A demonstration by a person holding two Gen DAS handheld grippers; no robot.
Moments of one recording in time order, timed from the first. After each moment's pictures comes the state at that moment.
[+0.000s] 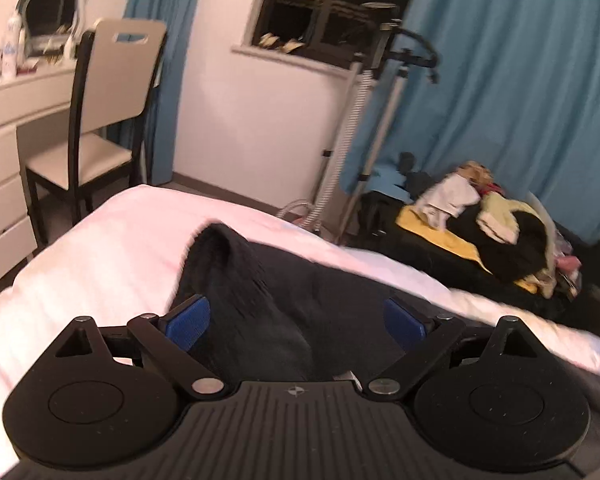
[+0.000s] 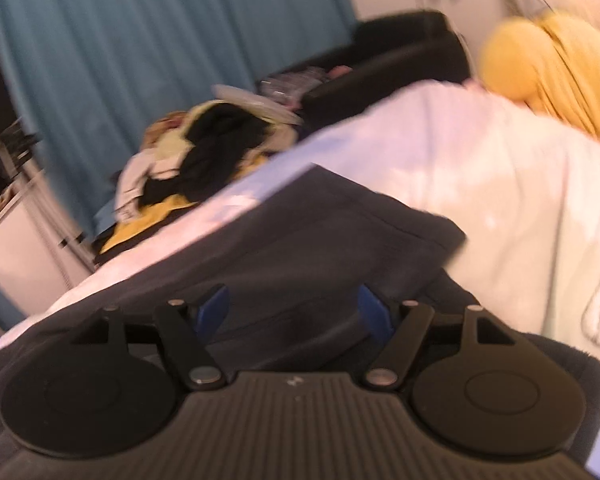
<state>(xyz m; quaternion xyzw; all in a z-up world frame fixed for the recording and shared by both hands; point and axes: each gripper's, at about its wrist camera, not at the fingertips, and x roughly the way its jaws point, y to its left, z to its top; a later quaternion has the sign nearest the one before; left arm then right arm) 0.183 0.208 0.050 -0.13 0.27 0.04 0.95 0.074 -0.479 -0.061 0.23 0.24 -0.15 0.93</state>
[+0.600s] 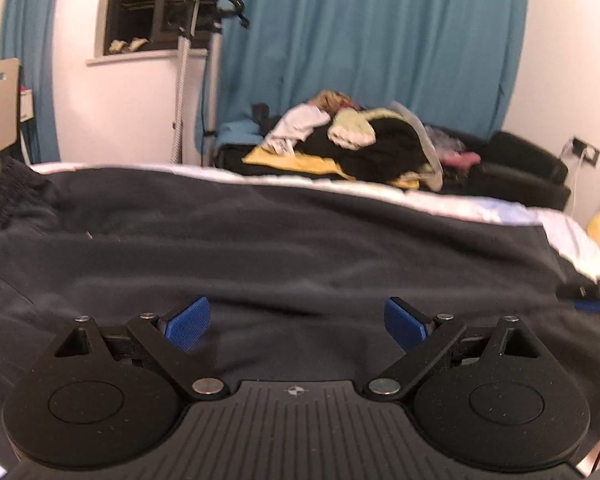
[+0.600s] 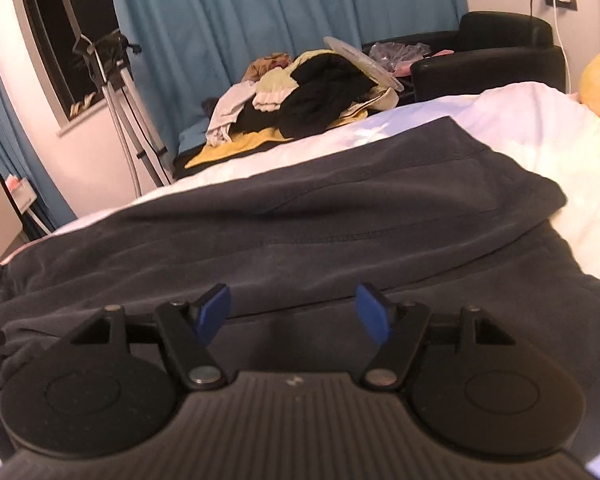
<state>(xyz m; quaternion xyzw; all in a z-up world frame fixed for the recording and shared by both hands) 0.097 -0.037 -0.029 -0.03 0.28 -0.10 0.95 0.085 -0.380 -0.051 0.16 0.29 -0.04 0.94</state>
